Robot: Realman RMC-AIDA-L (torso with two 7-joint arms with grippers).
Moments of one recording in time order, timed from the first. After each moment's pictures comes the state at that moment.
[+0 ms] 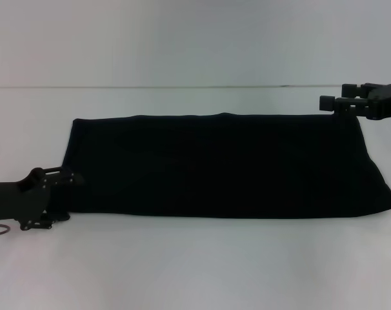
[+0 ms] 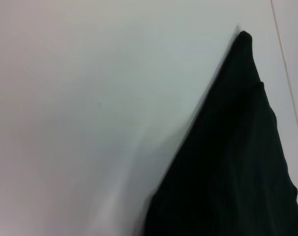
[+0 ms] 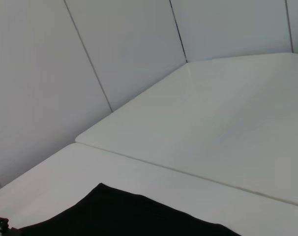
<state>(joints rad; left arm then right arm) -0.61 -2.01 0.25 0.62 2.56 1.36 -2.86 0.72 1.94 -0.46 -0.62 -2.16 -1.41 1.70</state>
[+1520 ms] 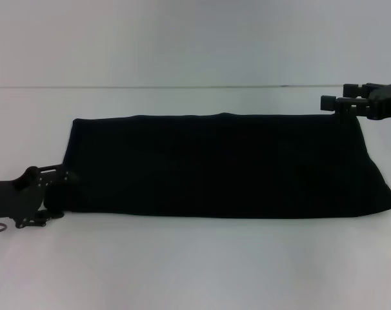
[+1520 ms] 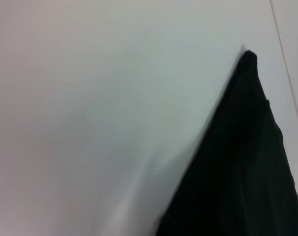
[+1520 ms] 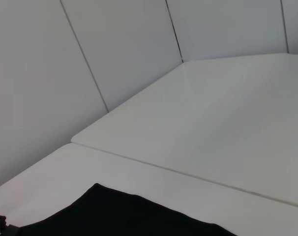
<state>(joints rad) -0.61 -2.01 0.26 0.62 2.56 1.32 -2.85 0.72 1.94 -0.46 -0.62 -2.16 -1.40 1.70</state>
